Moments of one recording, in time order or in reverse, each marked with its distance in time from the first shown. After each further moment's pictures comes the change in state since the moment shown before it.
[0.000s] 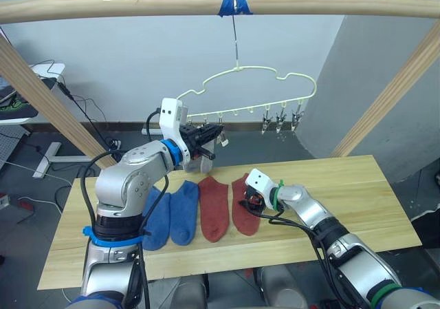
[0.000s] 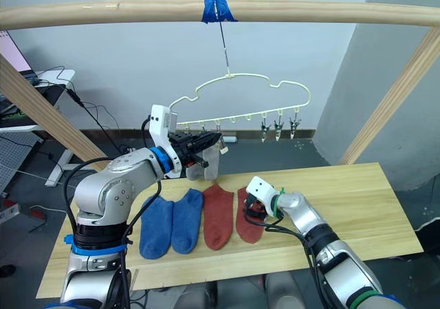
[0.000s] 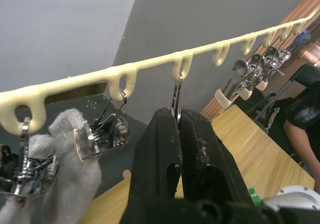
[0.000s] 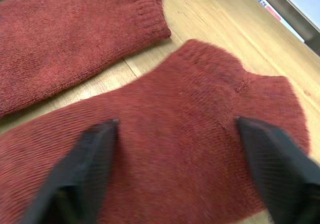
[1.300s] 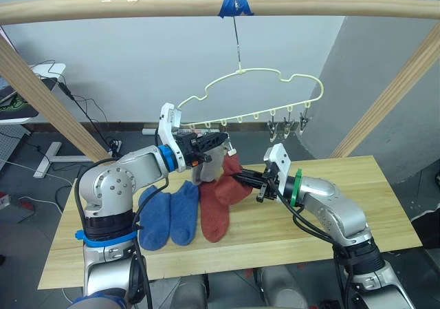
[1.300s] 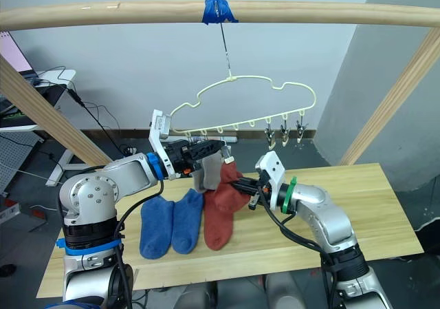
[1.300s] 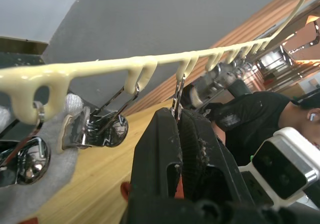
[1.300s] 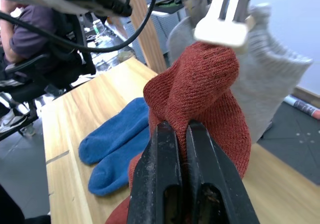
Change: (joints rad) left arm -0.020 -0.029 0.158 0.028 -0.325 0.290 0.066; right arm 0.219 -0.054 -0.258 -0.822 0.443 0.401 0.140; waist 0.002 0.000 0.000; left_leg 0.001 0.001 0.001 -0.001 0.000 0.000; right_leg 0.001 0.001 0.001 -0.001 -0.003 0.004
